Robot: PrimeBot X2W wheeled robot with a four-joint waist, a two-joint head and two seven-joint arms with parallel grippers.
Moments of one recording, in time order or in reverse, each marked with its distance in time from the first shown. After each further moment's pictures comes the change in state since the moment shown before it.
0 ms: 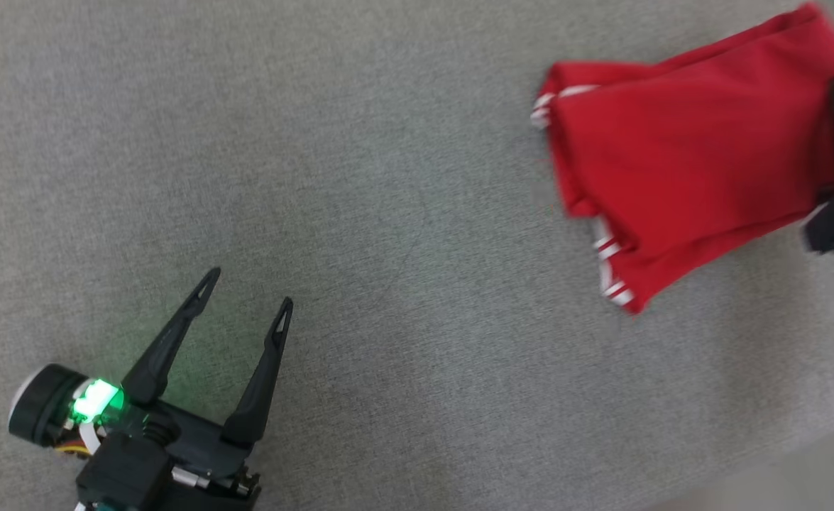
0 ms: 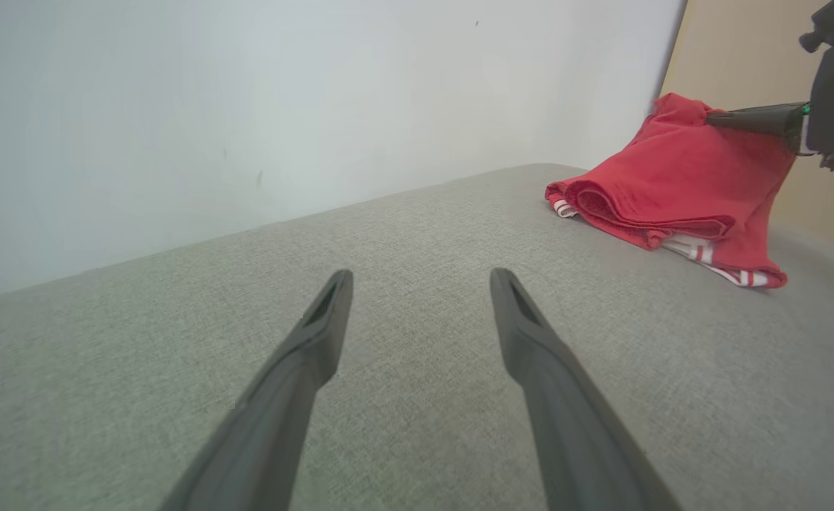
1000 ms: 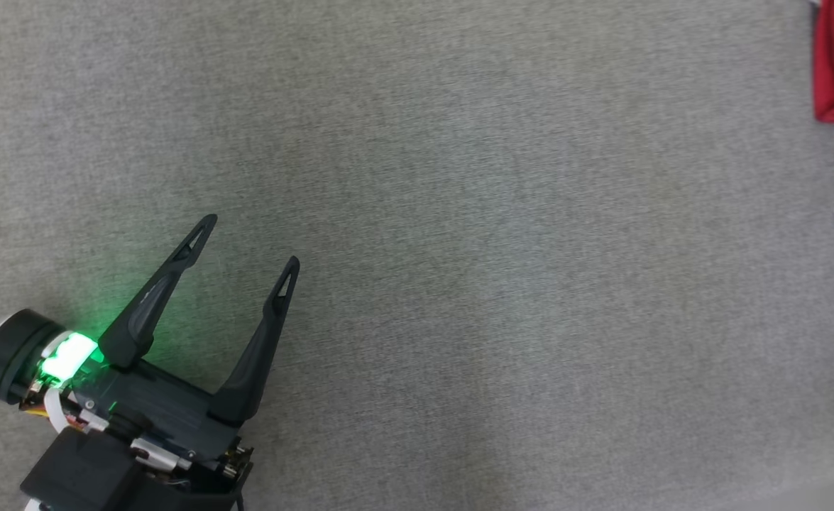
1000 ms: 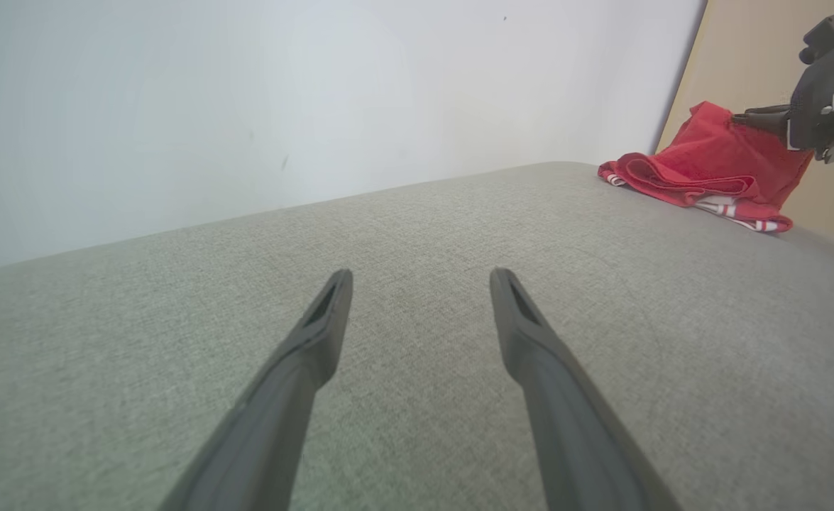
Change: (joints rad) left arm -0.099 0.076 -0.028 -0.134 -0.047 -0.001 0.009; right arm 0.007 -0.016 -0.576 -0.148 -0.272 0.000 0.170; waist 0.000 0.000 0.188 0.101
